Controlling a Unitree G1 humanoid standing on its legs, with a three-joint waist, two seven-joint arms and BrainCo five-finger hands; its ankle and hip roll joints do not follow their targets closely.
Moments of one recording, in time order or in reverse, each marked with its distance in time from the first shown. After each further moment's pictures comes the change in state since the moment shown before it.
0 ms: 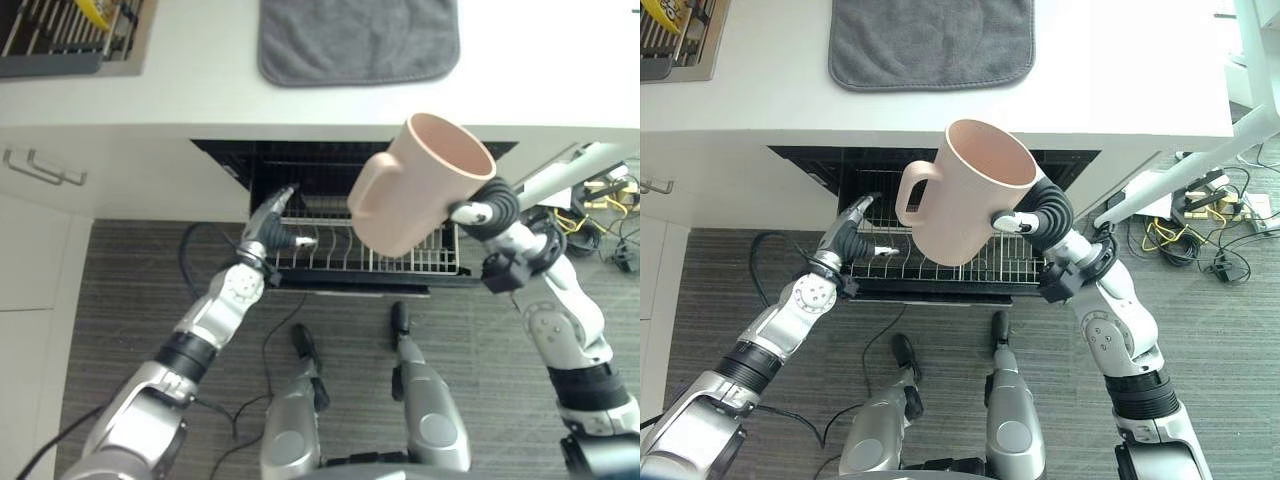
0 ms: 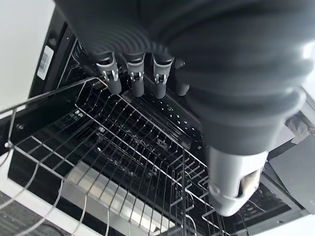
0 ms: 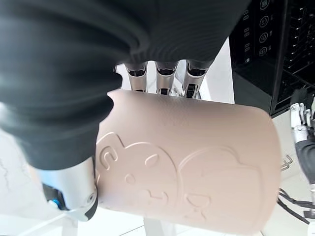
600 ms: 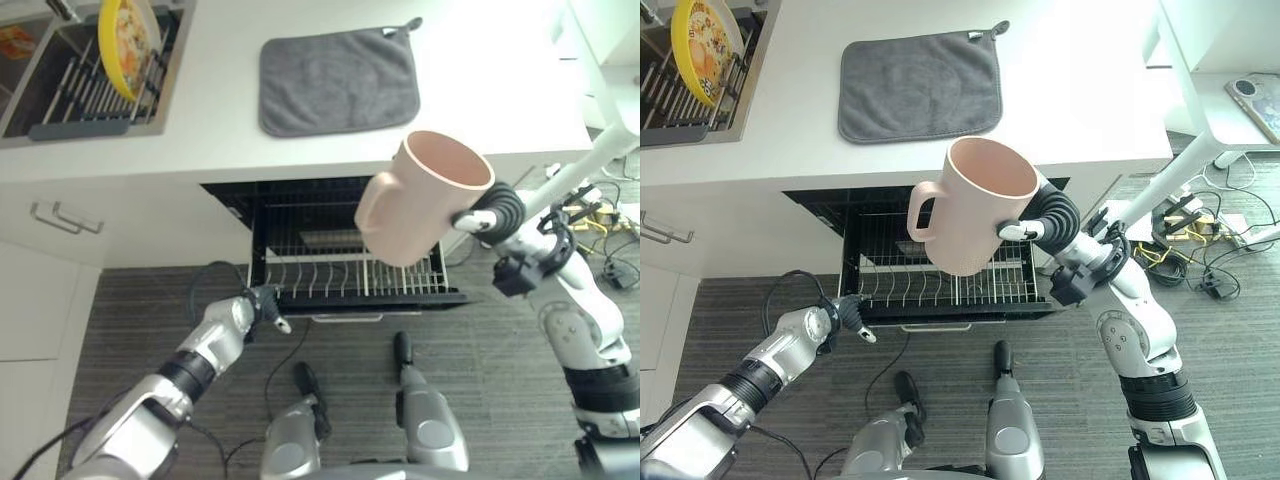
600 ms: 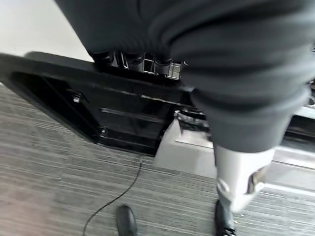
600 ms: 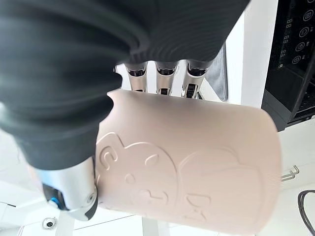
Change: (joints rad) left arm 0.027 -0.016 -0.194 0.201 0.277 0.390 -0.572; right arm 0.016 -0.045 -0.038 0.003 -0.016 0.077 0.065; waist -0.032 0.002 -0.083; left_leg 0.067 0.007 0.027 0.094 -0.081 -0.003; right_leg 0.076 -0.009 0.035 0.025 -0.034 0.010
